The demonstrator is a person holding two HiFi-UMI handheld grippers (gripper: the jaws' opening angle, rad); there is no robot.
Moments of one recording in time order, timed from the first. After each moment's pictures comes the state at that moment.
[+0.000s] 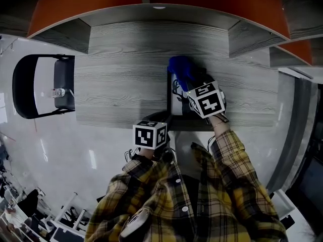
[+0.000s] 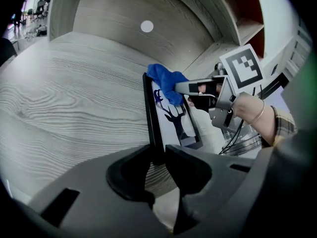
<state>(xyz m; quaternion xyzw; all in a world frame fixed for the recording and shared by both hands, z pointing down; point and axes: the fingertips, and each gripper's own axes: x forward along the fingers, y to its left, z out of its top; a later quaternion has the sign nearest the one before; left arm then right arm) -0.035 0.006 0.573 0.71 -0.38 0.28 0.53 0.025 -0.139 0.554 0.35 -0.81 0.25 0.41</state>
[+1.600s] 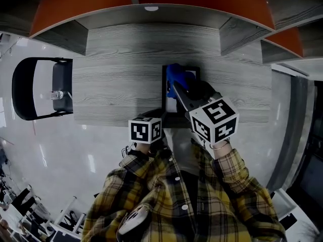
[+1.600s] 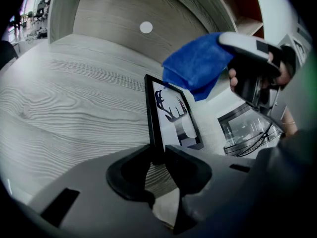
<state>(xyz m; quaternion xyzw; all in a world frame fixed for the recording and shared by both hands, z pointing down) -0.034 0.007 0.575 0.70 -0.38 0.28 0.53 -0.006 -0.108 0.410 0.34 -0.88 0.26 0.21</state>
